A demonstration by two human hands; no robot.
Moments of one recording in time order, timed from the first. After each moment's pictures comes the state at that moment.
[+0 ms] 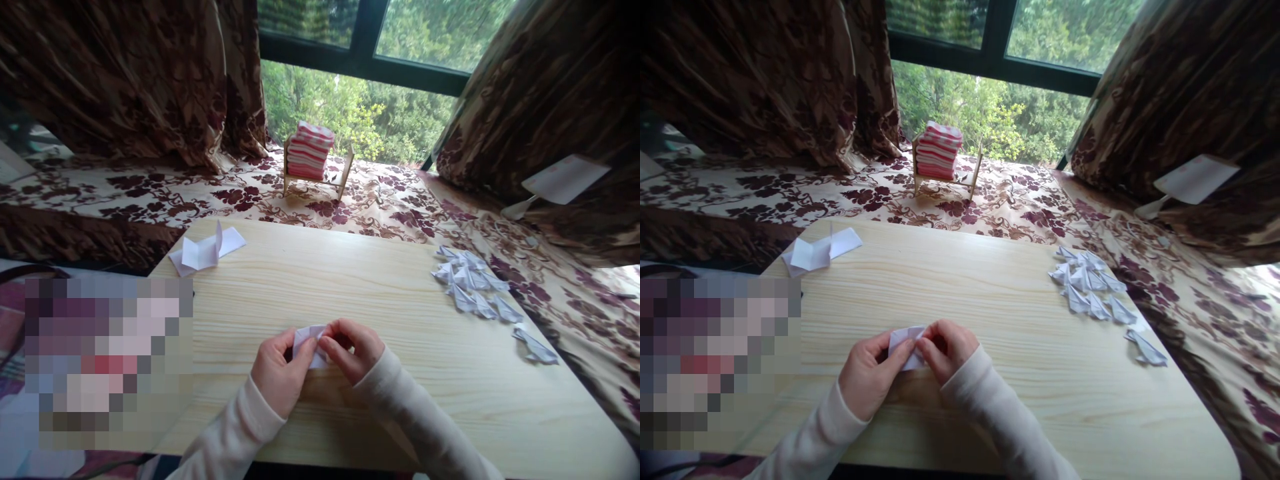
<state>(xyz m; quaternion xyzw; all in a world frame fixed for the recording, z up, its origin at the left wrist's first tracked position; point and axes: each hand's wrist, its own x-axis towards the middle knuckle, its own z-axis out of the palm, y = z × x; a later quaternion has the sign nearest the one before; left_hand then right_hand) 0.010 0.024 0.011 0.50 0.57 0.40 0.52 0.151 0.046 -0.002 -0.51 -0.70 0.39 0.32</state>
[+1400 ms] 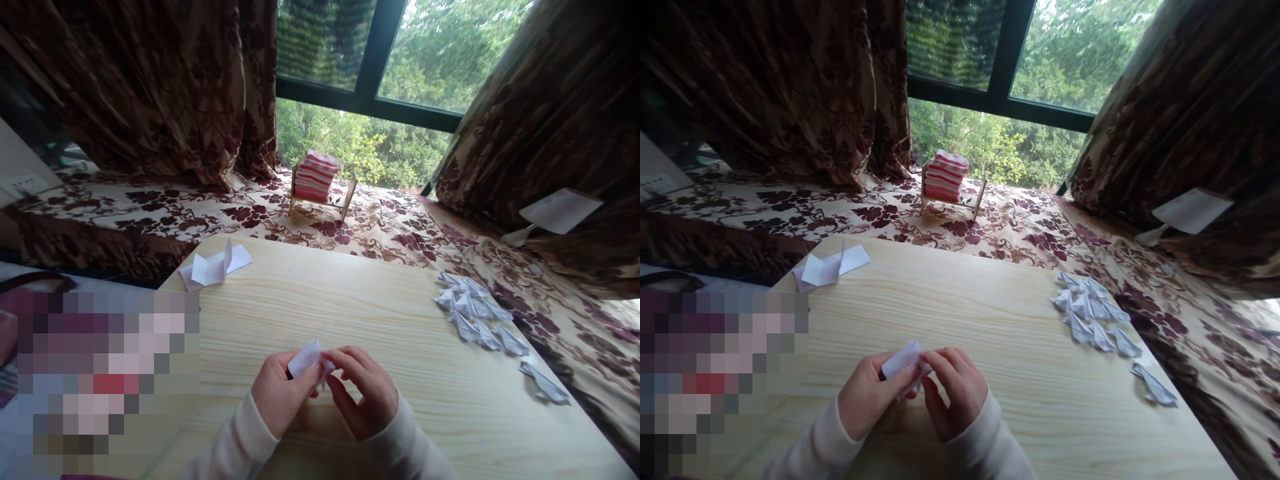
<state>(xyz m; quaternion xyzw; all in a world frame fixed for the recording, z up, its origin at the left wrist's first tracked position) 0.007 0.031 0.021 0.44 0.54 0.38 0.61 0.155 0.036 0.000 -0.37 -0.81 0.17 0.42</state>
